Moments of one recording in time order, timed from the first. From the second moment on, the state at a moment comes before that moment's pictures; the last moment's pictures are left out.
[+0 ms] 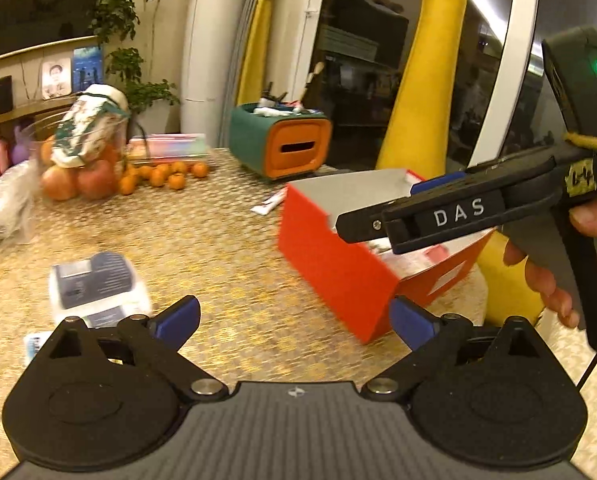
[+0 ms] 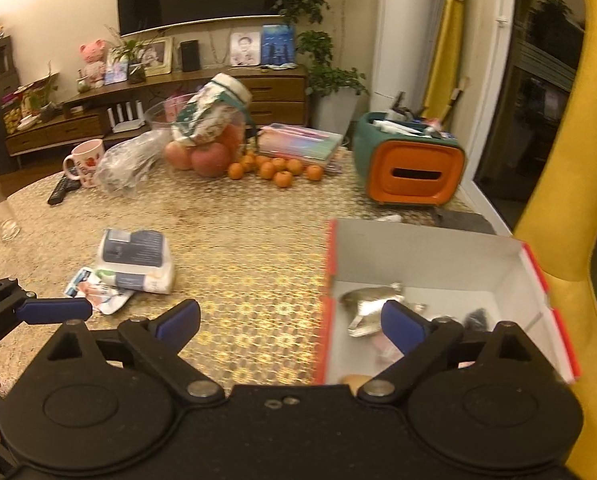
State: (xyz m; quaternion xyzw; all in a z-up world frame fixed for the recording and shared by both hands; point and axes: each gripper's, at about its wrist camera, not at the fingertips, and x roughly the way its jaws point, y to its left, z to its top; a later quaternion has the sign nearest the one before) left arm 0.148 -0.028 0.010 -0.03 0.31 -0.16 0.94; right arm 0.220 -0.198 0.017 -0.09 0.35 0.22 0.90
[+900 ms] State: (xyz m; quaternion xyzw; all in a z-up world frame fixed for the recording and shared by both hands) left arm 0.170 0.107 -0.039 0.06 0.32 -0.16 0.93; right arm 0.253 -0.044 -0.012 -0.10 0.38 0.22 0.89
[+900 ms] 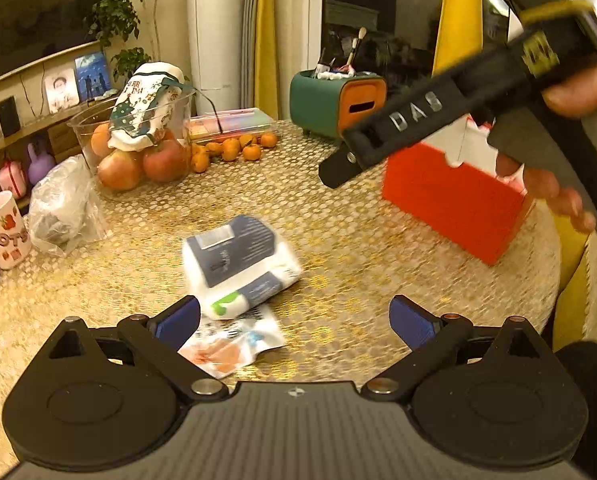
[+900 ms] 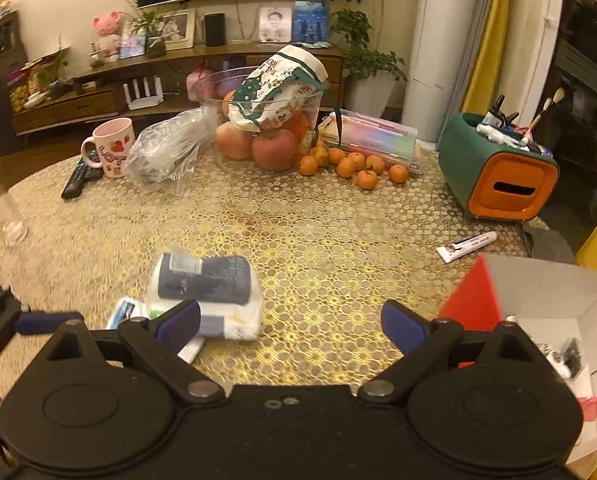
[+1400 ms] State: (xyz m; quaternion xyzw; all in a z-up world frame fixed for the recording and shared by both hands) left arm 0.191 0.131 -0.072 0.09 0.34 -0.18 0.92; right arm 0.293 0.016 -0.037 -0.07 0.41 0.18 0.89
